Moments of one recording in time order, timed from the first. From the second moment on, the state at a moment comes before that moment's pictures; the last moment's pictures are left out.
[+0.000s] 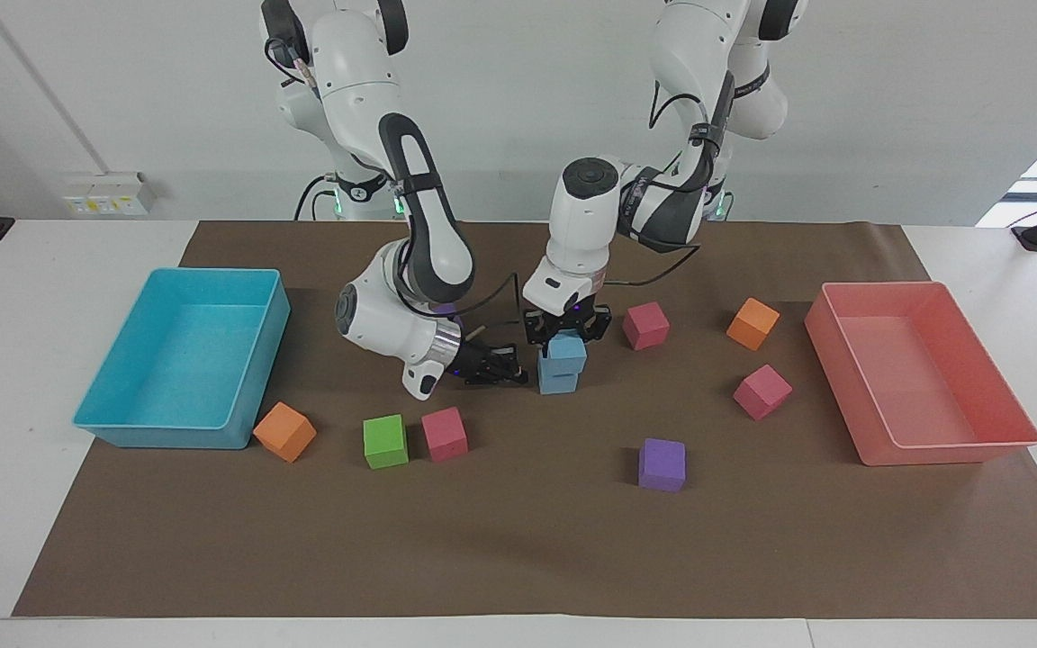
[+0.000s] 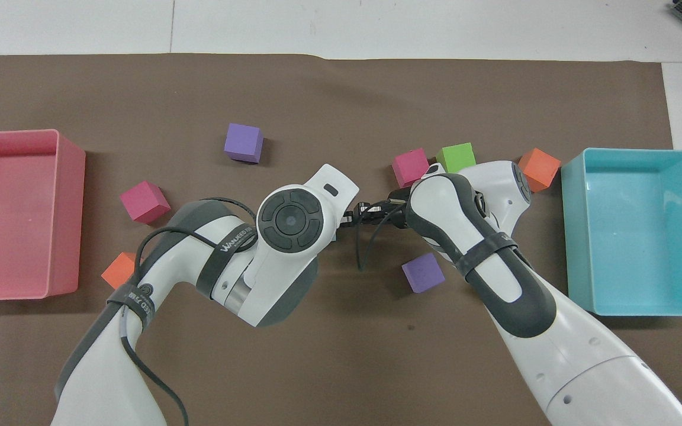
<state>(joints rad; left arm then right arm) -0.75 0.29 0.08 -1.85 0.01 2.27 -0.73 0.45 0.48 -0.10 -1.88 1.15 2.22 -0.45</state>
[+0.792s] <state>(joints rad) -0.75 0.28 0.08 -1.88 0.02 2.32 -0.74 0.45 0.48 -0.10 -1.88 1.15 2.22 -0.45</state>
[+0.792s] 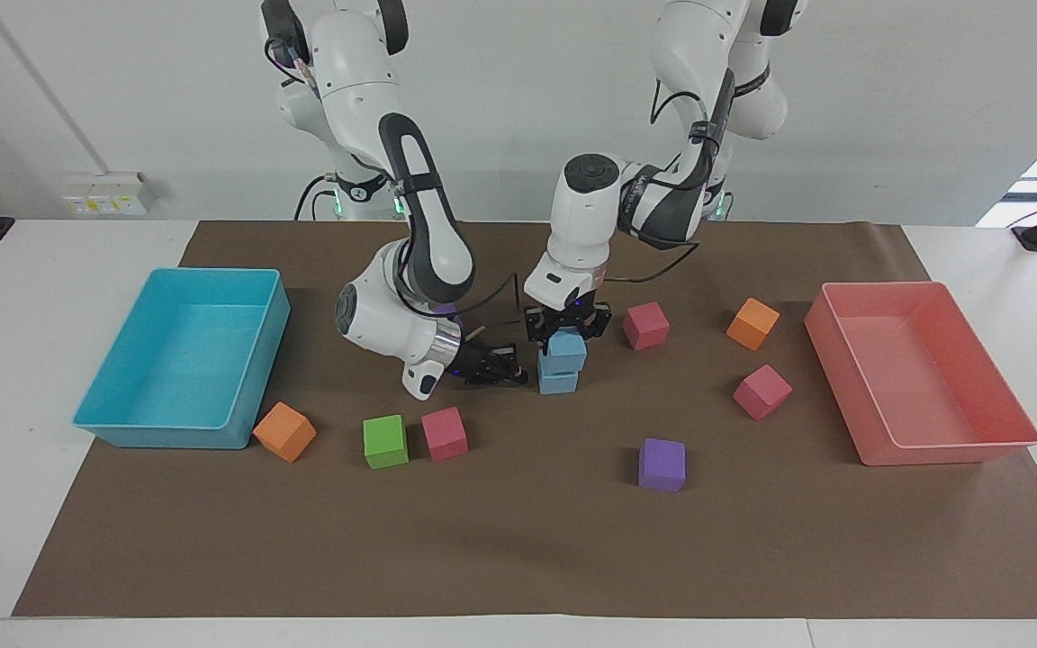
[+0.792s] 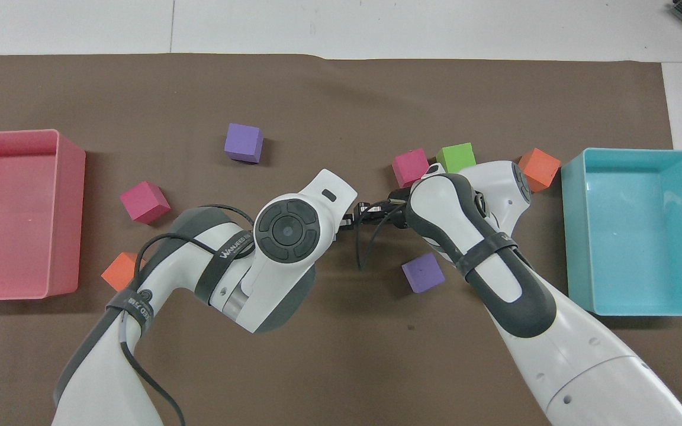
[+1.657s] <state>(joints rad) -0.75 0.29 0.08 -1.89 0.05 2.34 -0.75 0.45 0.48 -0.10 -1.88 1.15 2.24 -0.45</state>
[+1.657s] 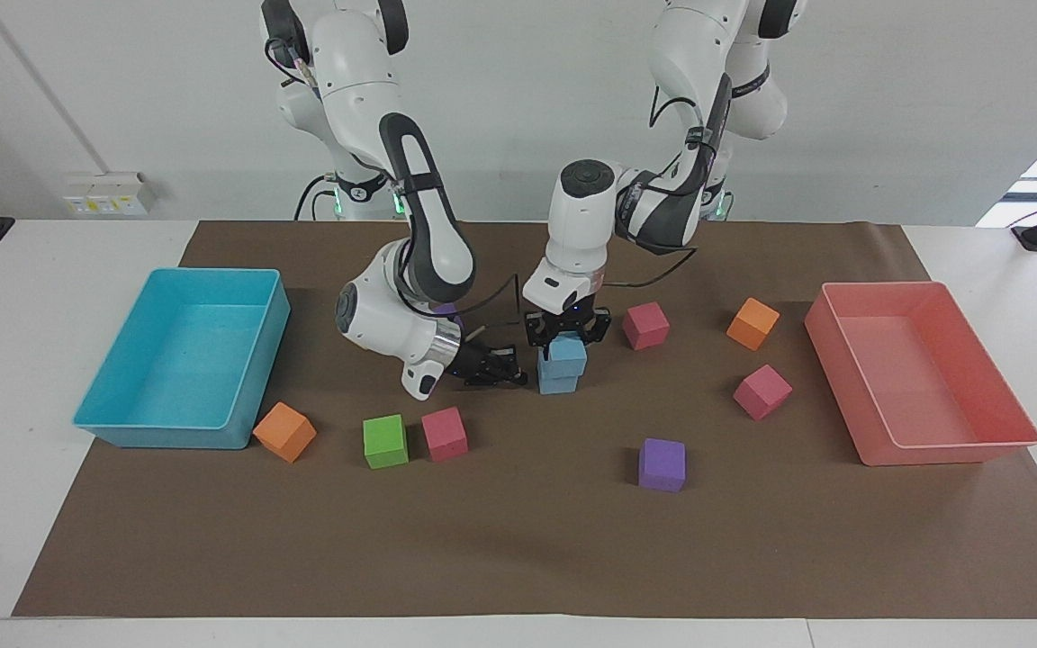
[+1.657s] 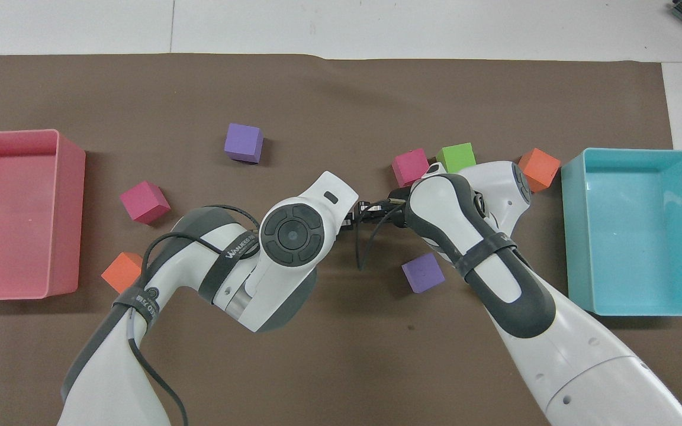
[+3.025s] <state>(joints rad) -0.76 0.30 0.07 -1.90 0.05 2.36 -0.75 0.45 0.48 -0.10 -1.88 1.15 2.24 -0.45</state>
